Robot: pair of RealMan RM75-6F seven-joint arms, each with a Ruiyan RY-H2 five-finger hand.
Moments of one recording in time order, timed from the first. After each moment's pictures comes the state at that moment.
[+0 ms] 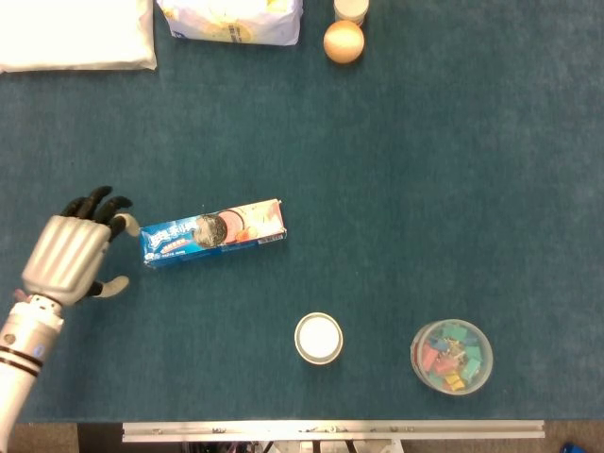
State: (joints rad) left arm -0.29 -1.27 0.02 -1.65 1.47 1.15 0.24; right arm 0.10 -1.12 0.07 -1.62 -1.47 1.45 -0.07
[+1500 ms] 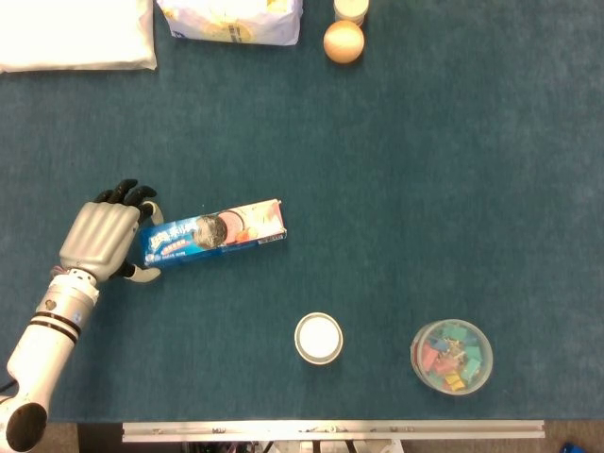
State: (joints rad) left arm -0.41 -1.39 -0.03 -1.60 1.20 1.01 0.29; right arm 0.10 -1.12 0.07 -1.62 -1.47 1.44 -0.07
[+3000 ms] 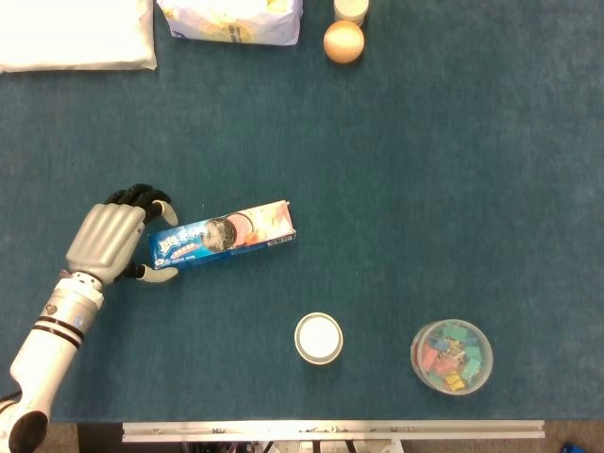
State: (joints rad) left arm -0.39 -1.43 0.00 -1.53 1.33 1.06 0.08; right arm 0.10 -1.12 0.07 -1.62 -1.47 1.44 -0.06
